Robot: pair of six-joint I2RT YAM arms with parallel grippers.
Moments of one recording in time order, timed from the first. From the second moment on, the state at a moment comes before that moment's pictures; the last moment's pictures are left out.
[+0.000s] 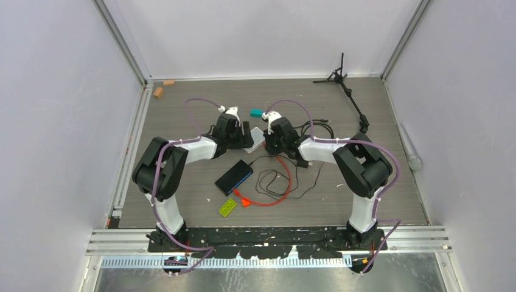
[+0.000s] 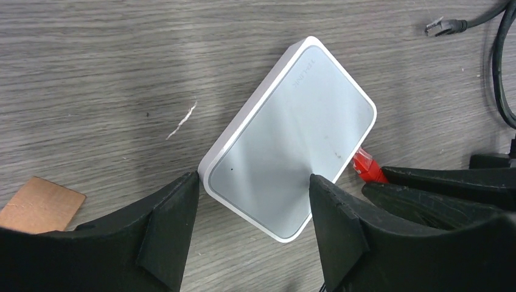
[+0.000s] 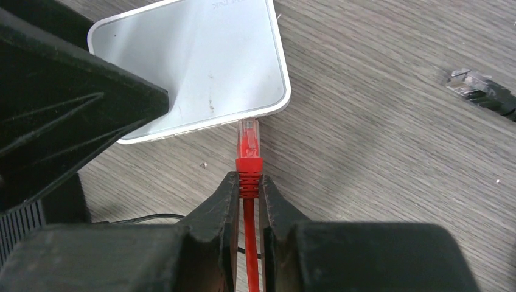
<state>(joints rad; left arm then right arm) -0.48 1.81 0.96 0.14 0.03 -0.49 0.66 1.87 1.04 0.11 0.02 0.18</state>
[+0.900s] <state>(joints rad) -0.44 1.91 1.13 0.18 0.08 -0.31 0.66 1.87 1.04 0.10 0.03 0.10</state>
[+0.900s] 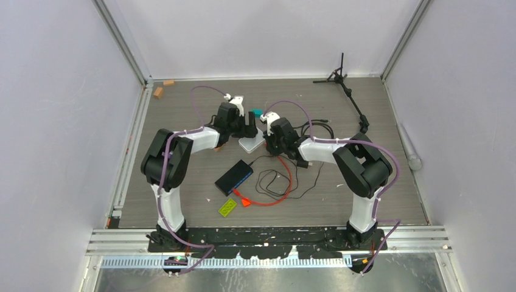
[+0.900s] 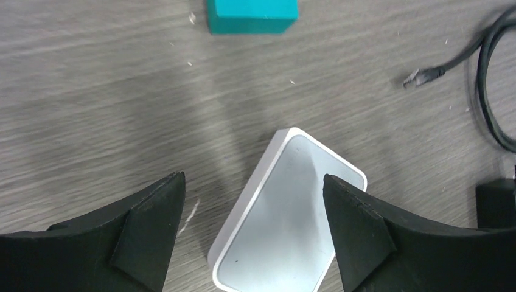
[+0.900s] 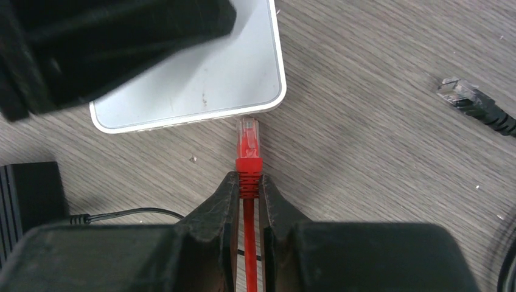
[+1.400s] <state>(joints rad) -0.44 1.97 1.15 0.19 0.26 -0.34 0.66 1.87 1.00 0.16 0.05 0.08</state>
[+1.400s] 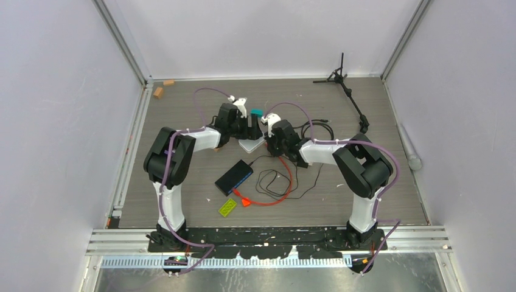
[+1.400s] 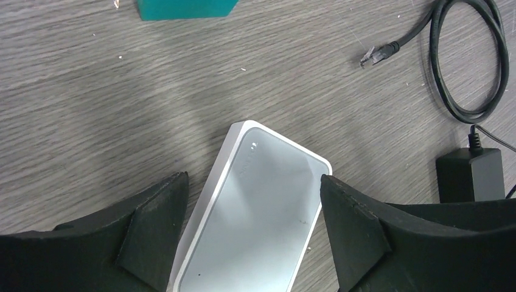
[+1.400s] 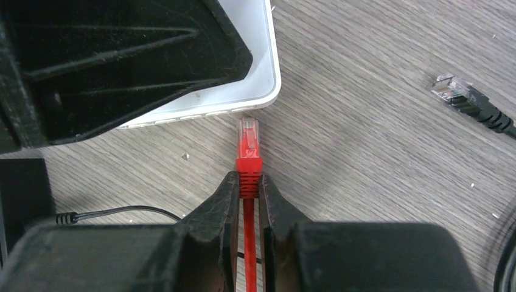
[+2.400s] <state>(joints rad) -0.46 1.96 1.10 0.24 0.31 -0.34 0.67 1.84 0.96 0.21 0.07 0.05</state>
